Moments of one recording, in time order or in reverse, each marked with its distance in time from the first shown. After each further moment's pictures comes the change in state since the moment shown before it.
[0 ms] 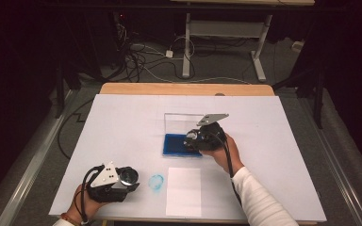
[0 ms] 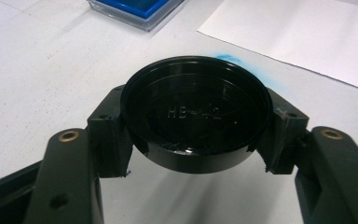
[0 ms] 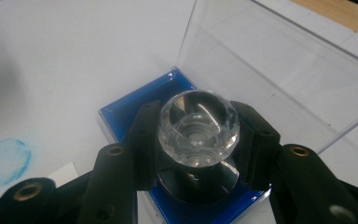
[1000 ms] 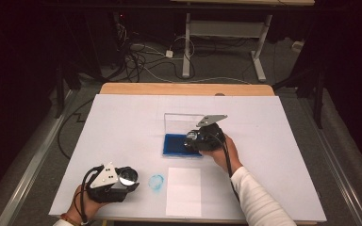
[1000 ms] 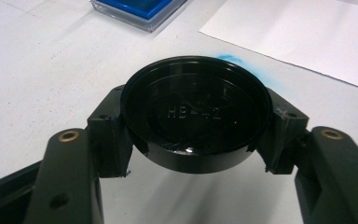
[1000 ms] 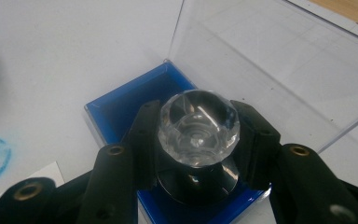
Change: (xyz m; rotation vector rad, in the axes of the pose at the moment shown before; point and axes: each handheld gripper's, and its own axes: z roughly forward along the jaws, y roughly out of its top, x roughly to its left) left arm -0.001 -0.001 -0.001 -0.003 0.009 0.002; right arm -0.004 -0.008 0.012 0.010 -0.013 -0.001
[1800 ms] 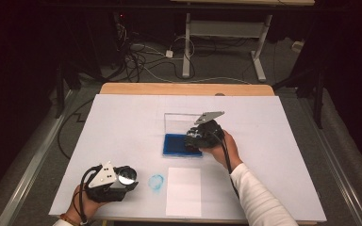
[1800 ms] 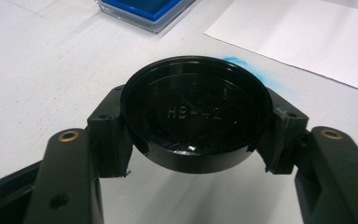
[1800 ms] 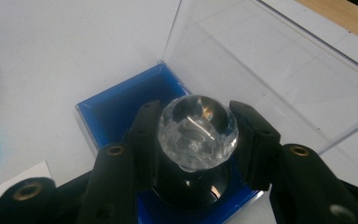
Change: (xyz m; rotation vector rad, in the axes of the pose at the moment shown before) left arm 0.001 -0.001 -0.002 -0.013 0.009 -0.012; right arm -0.003 0.010 0.000 0.037 -0.016 -0.041
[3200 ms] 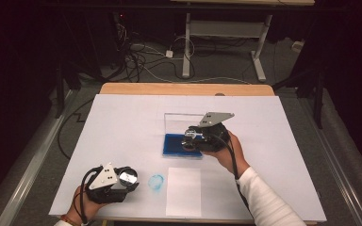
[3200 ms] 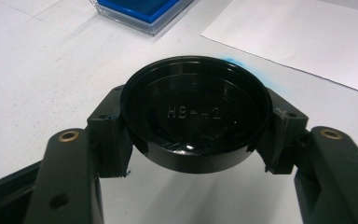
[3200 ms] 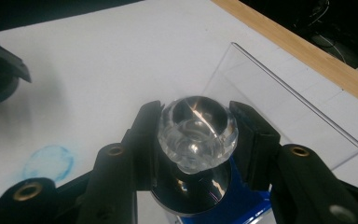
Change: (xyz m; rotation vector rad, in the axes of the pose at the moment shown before) left arm -0.003 0.000 0.000 -0.003 0.006 0.007; right arm 0.026 0.016 -0.046 -0.130 0.040 -0.076
